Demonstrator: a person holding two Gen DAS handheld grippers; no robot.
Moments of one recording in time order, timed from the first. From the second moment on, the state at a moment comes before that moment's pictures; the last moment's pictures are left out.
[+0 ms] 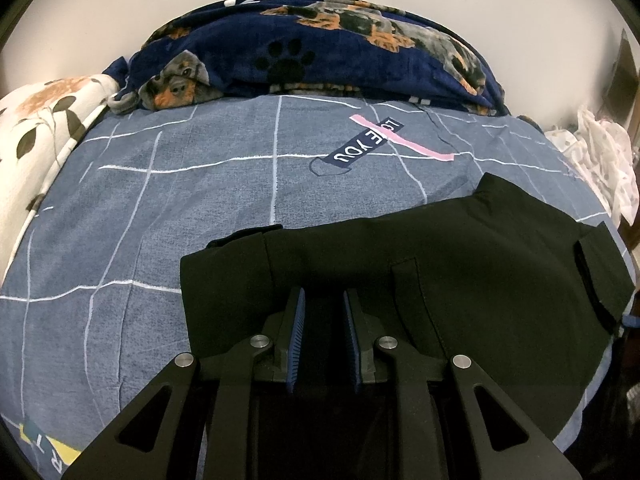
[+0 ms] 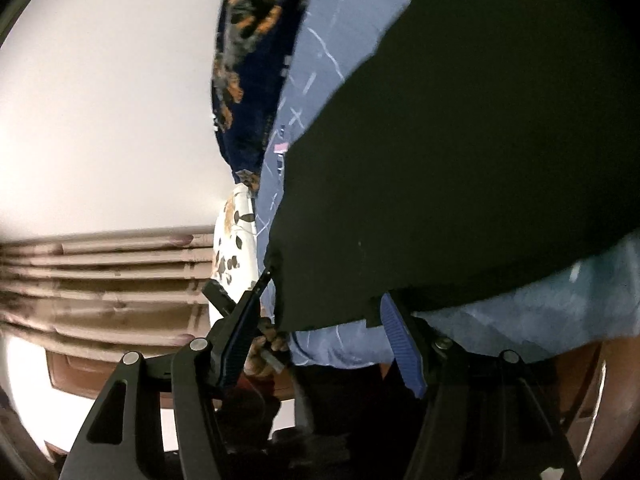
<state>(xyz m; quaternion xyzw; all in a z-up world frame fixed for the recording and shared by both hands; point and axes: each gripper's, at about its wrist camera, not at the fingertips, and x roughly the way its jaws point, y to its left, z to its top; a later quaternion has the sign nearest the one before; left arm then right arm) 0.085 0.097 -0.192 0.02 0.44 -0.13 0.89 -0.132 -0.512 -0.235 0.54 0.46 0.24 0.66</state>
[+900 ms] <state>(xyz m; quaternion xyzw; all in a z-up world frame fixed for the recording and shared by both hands) 0.088 -0.039 -0.114 0.01 0.44 -0.32 0.84 -0.153 -0.512 -0.249 0.62 0.42 0.12 0.65</state>
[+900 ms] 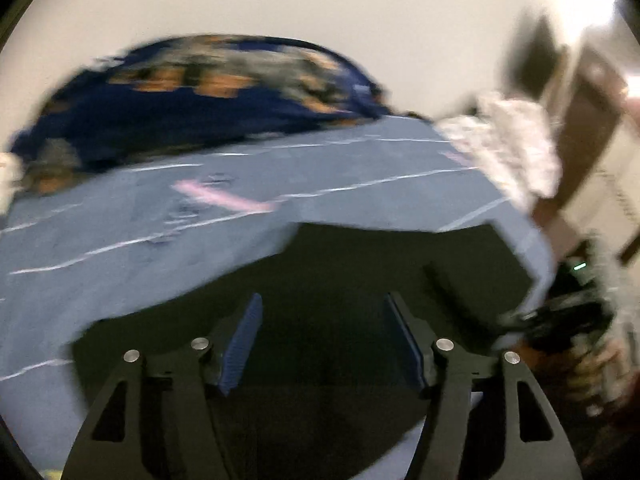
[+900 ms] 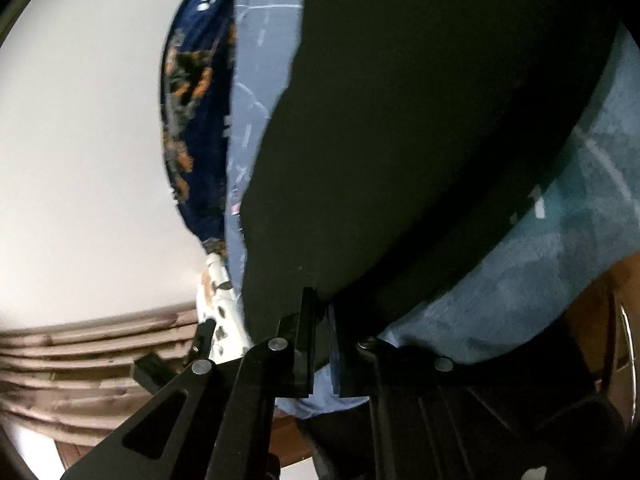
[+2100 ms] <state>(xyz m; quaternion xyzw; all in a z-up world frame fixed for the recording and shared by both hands) 0.137 -0.272 -0.212 -0.01 0.57 -0.39 0.72 -0.164 -0.524 -0.279 0.65 0.43 0.15 0.61</state>
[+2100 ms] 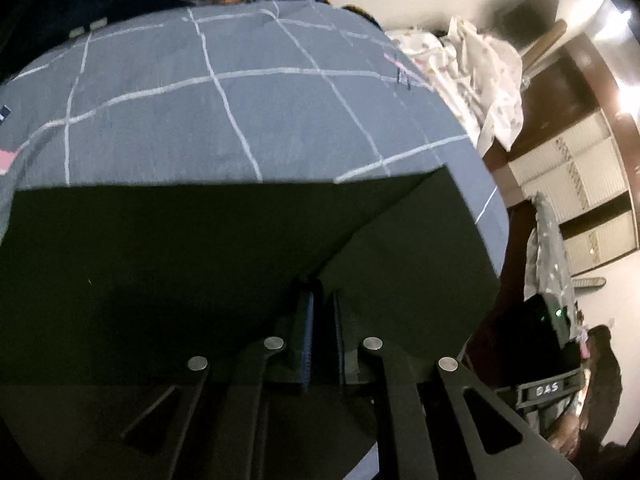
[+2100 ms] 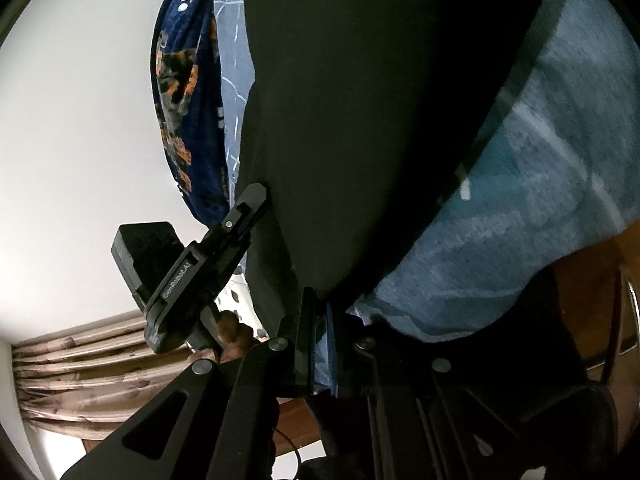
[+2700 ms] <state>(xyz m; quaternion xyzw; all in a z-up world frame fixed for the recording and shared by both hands) 0.137 -0.218 -0.225 -0.04 0.59 -0.37 0.71 -0.150 -0.525 -0.269 0.63 0.43 0.16 0.62</state>
